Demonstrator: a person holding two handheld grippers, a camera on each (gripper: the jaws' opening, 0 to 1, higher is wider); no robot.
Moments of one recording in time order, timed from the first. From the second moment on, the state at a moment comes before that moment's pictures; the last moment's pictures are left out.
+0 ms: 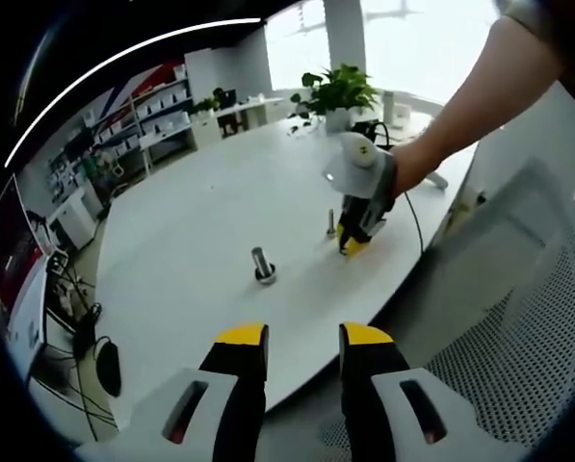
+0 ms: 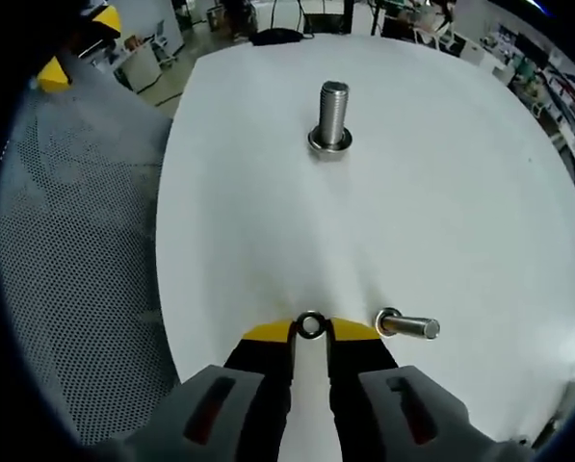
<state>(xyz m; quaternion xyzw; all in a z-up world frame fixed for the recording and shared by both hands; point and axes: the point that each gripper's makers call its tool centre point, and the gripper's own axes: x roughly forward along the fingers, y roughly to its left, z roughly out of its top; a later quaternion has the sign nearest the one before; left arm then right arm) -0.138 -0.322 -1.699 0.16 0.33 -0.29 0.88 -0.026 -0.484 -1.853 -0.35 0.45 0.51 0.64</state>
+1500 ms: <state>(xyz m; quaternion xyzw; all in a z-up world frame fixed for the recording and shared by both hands) -0.137 -0.323 -1.694 0.16 0.32 -0.29 0.89 0.001 -0.531 -1.818 -0.28 0.46 0.40 0.74</state>
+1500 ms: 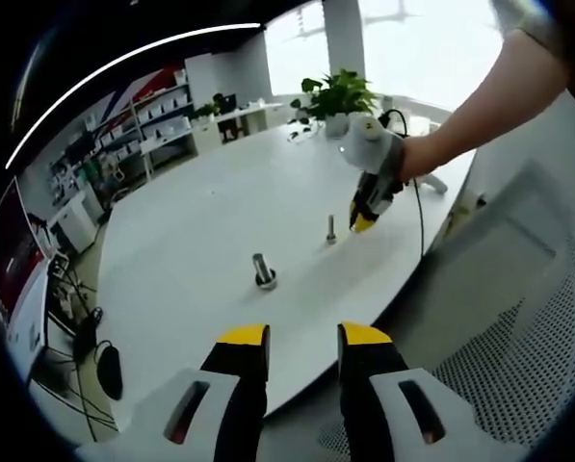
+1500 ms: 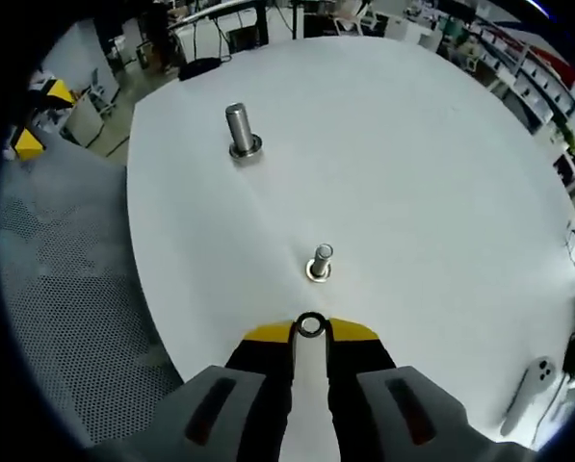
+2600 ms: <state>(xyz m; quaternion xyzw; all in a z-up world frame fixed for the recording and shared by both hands) -0.137 -0.324 -1.693 0.16 0.32 -0.29 0.89 0.020 -0.497 -1.792 -0.32 0.39 0.44 0.75</state>
